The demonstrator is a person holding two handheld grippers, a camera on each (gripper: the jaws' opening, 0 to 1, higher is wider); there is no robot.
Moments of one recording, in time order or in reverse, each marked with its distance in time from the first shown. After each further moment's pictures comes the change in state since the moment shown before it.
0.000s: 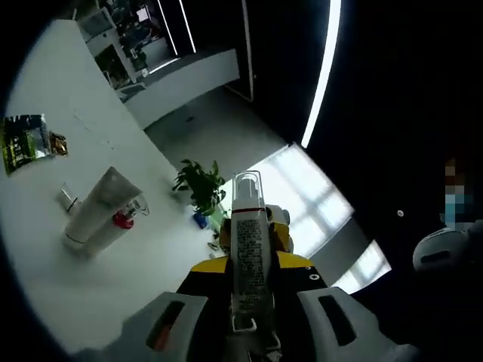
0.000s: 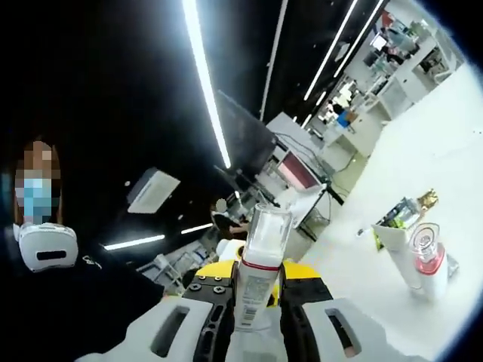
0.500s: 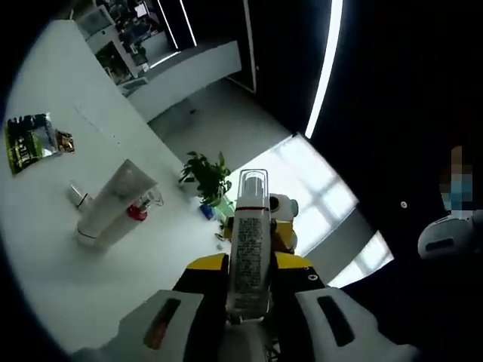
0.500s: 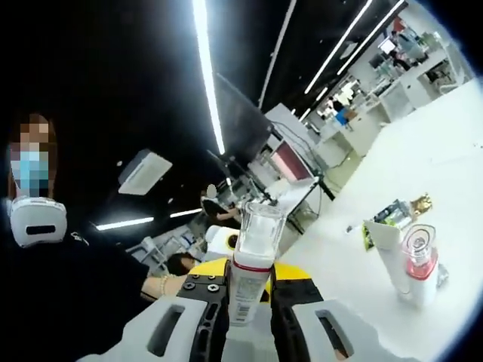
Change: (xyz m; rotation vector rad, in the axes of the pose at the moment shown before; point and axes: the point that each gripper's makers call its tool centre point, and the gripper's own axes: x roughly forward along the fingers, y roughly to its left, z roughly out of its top) left arm -0.013 0.018 -0.010 0.028 0.058 0.040; right arm 0.007 -0.018 -0.019 -0.110 0.052 -0.047
